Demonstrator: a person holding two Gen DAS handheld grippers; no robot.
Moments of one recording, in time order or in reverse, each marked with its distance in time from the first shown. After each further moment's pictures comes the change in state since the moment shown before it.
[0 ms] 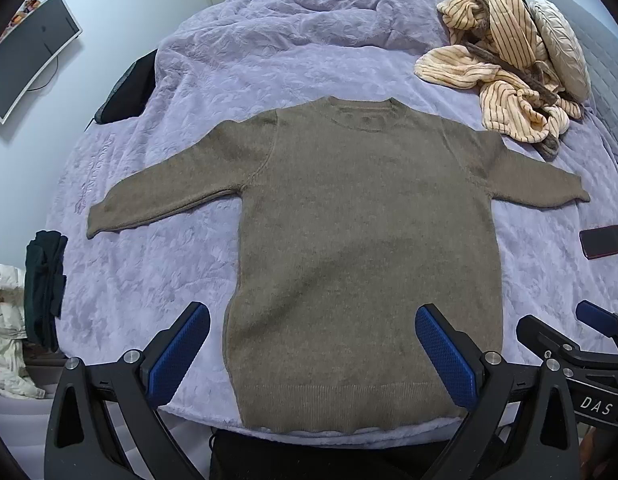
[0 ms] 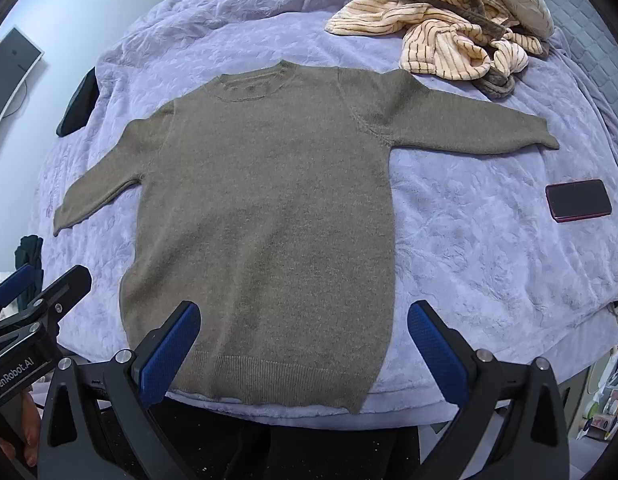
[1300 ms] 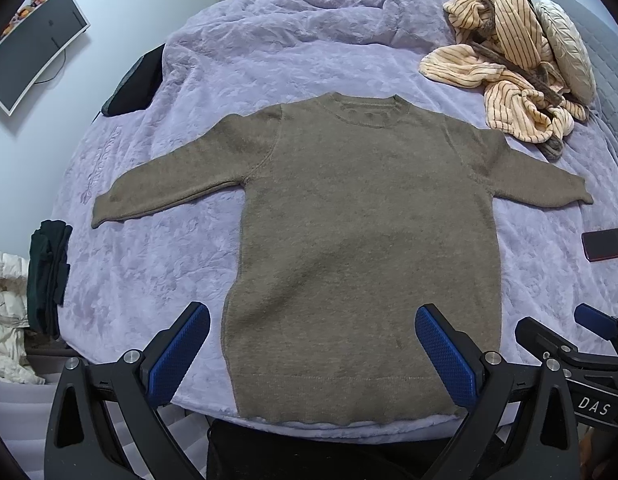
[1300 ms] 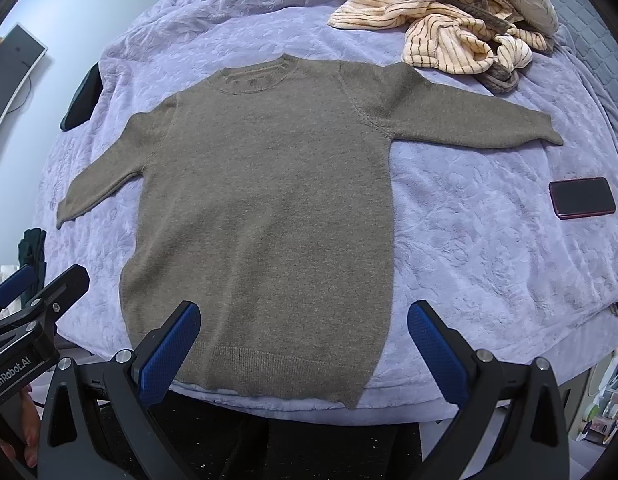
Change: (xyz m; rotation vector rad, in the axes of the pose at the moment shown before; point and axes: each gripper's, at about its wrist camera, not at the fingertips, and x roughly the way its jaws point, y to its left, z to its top) left arm -0.006 -0.007 -0.008 -0.024 0.009 0.020; right arm 0.001 -0.007 -0.003 -0.015 0.018 0.018
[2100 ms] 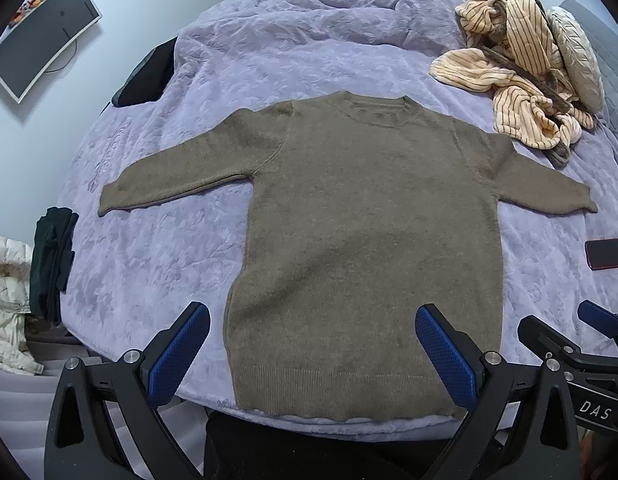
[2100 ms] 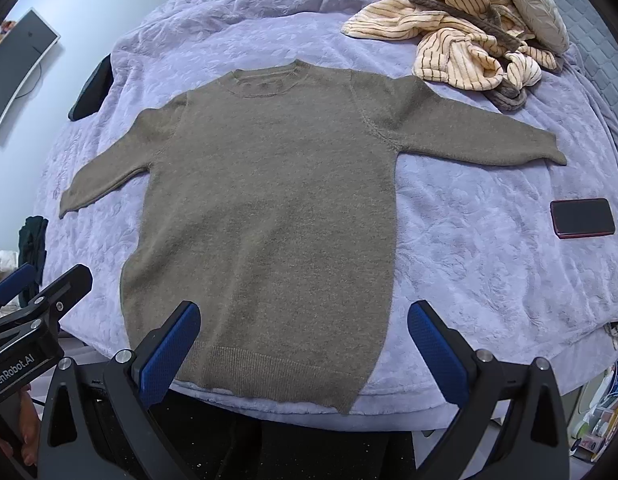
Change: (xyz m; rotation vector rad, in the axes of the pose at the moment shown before) left arm -0.003 -0.001 -0.004 -0.042 0.008 0.022; right arm -0.005 0.003 0.004 -0.060 -0.017 0.005
